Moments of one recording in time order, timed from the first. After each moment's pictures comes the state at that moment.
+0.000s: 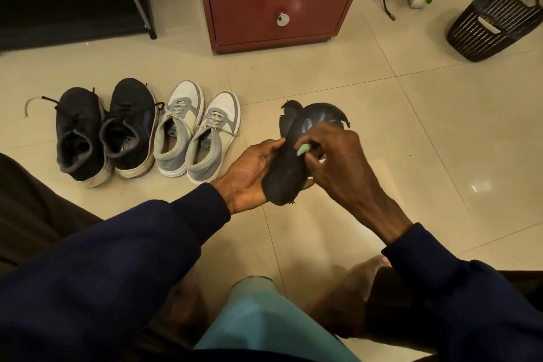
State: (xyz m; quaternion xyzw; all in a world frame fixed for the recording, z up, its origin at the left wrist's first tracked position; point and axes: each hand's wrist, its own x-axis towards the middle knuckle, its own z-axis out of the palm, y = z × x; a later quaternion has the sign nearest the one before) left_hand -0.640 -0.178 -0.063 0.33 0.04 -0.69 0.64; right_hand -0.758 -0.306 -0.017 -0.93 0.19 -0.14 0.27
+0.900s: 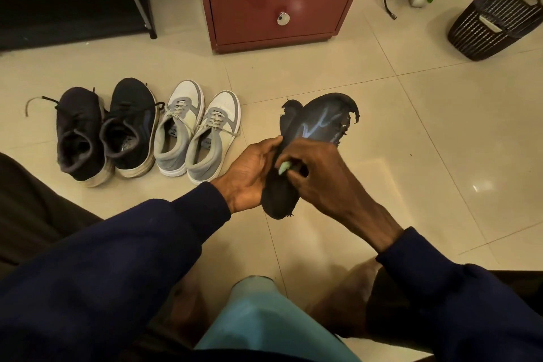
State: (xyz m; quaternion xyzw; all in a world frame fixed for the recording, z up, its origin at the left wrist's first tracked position) left_hand -0.638 -0.179 -0.068 0.36 0.05 -0.69 0.63; right_hand -0.758 -0.284 -0.016 -0.95 0.11 -0.08 0.29
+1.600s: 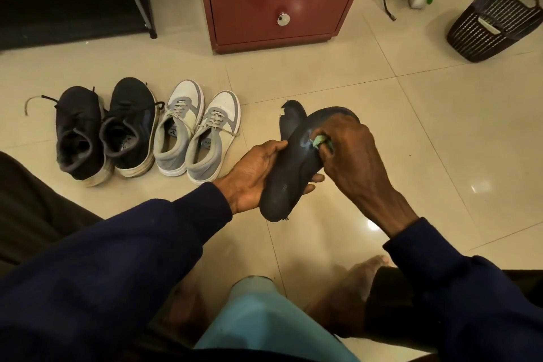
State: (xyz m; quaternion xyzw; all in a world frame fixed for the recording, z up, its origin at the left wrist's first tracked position) left_hand -0.643 -0.180 -0.068 0.37 0.03 -0.70 0.61; right_hand -0.762 -0.321 -0.019 -0.94 0.22 -0.14 0.20
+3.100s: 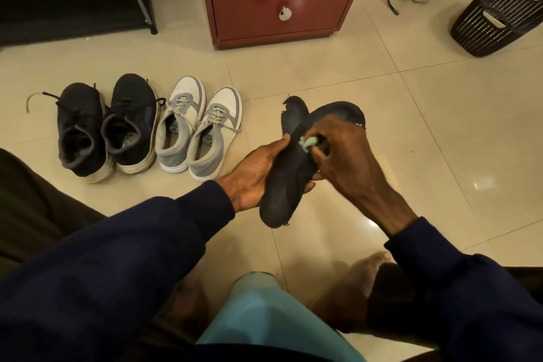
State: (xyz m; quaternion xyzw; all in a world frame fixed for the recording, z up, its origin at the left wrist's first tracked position) left_hand -0.647 -0.178 -0.063 0.35 0.04 -0.70 0.62; right_hand -0.758 -0.317 -0.031 -0.94 0.18 -0.15 0.24
